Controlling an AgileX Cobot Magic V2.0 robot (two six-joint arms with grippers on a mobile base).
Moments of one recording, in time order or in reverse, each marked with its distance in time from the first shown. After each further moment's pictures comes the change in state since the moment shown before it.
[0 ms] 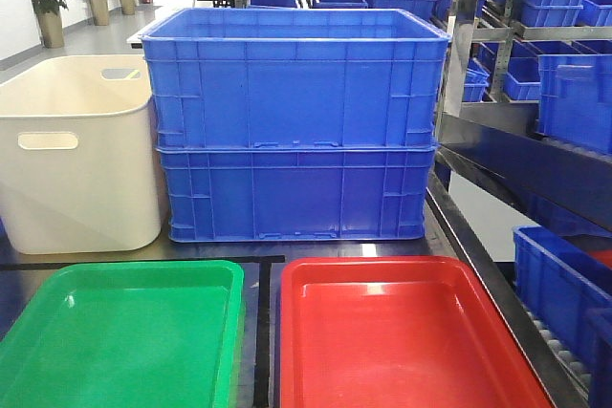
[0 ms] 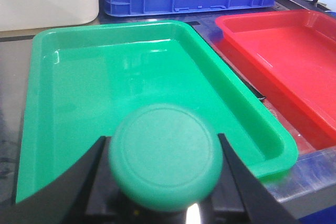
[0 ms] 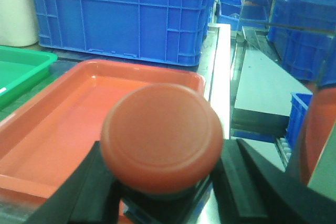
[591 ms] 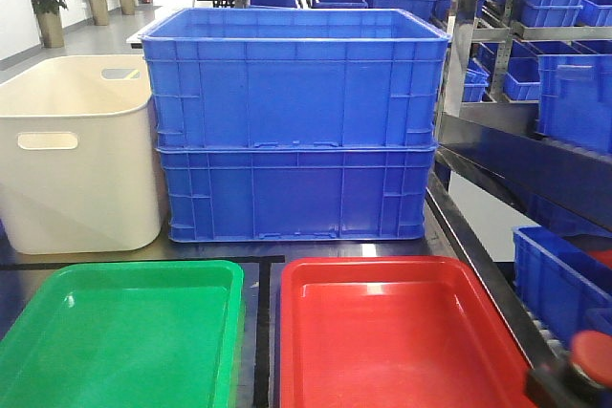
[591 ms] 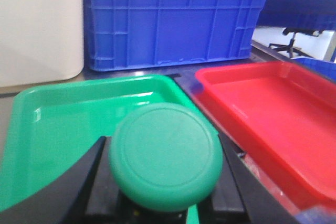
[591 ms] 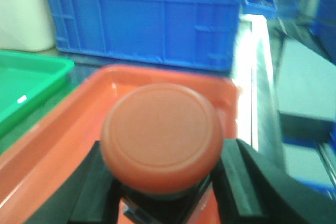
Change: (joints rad) left arm 0.000 0.116 0.000 0.002 -0.276 -0.002; right arm 0.001 0.513 0.000 0.033 -0.506 0.000
